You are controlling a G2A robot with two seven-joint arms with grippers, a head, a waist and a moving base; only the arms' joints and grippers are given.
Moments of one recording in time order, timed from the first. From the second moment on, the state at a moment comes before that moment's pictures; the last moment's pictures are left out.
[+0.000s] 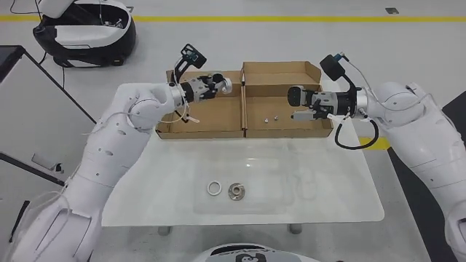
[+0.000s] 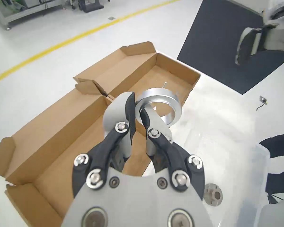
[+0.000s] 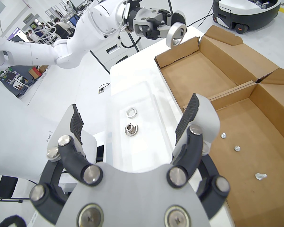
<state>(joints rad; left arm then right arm) 0.88 -1.12 -0.99 -1.37 0.67 -0.48 -0.59 -0.93 -0.78 1.01 -1.46 0.28 -0.80 1.02</state>
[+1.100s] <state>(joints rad) 0.55 -1.40 -0.51 -0.69 0.89 -0.28 -0.71 -0.93 -0.78 1.01 -1.46 0.28 -0.80 1.02</state>
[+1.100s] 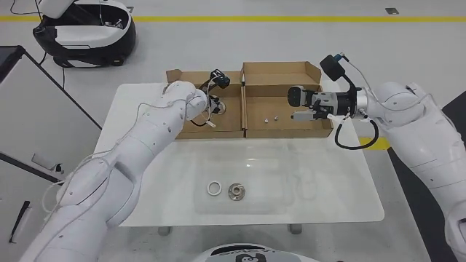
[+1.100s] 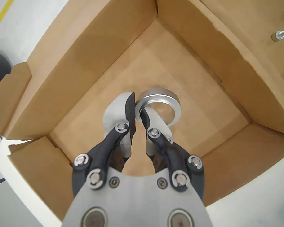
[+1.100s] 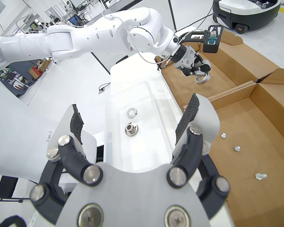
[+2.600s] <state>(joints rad) 0.57 -1.27 -0.77 -0.93 0.91 -0.84 -0.79 -0.93 -0.78 1.01 -1.46 0.28 -0.80 1.02</state>
